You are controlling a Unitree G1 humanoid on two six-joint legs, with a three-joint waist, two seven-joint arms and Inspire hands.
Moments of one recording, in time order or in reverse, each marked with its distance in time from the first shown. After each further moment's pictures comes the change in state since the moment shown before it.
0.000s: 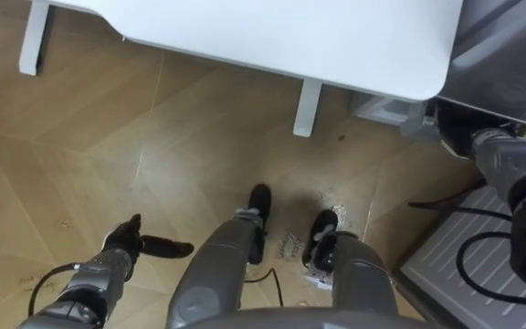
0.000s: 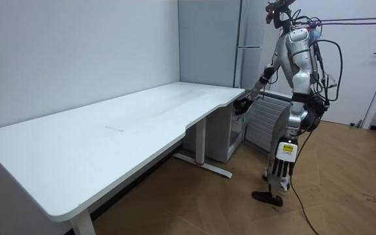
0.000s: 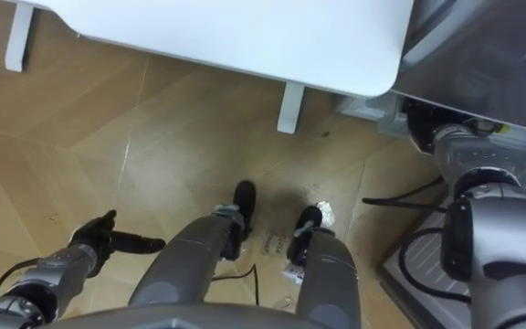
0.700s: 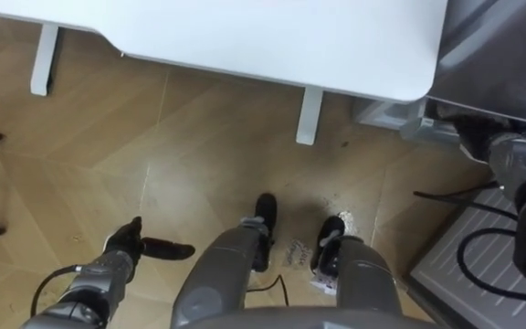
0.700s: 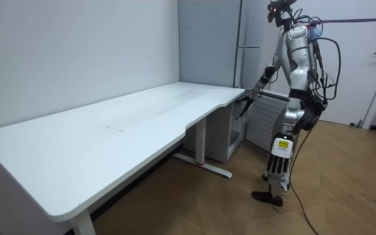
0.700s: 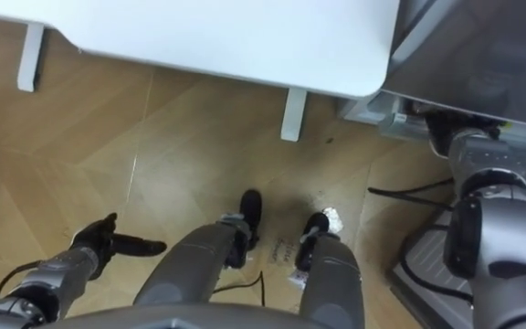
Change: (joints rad) left arm 0.003 -0.013 0.002 0.008 0.001 -0.008 -0.009; right arm 0.009 -0.011 -0.105 0.002 0.022 -0.096 -0.057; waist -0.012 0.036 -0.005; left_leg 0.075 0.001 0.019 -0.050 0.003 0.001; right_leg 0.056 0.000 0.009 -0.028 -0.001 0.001
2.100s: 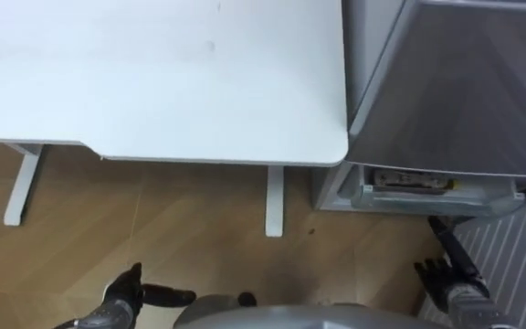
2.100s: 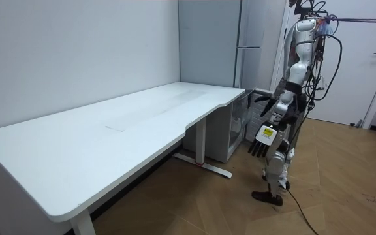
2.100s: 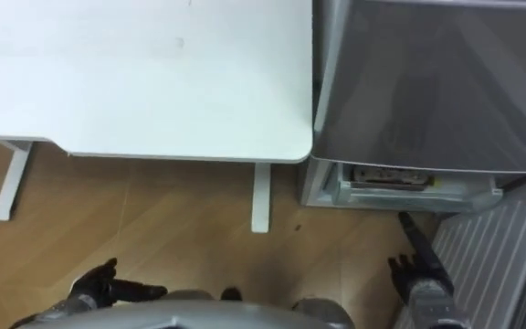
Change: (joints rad) left arm 0.195 -0.043 0.126 -0.048 0.060 -0.036 -0.009; right arm 0.612 0.200 0.106 -0.113 -0.268 -0.047 0.217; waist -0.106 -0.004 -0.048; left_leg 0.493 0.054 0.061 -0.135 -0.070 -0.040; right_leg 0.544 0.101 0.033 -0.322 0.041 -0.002
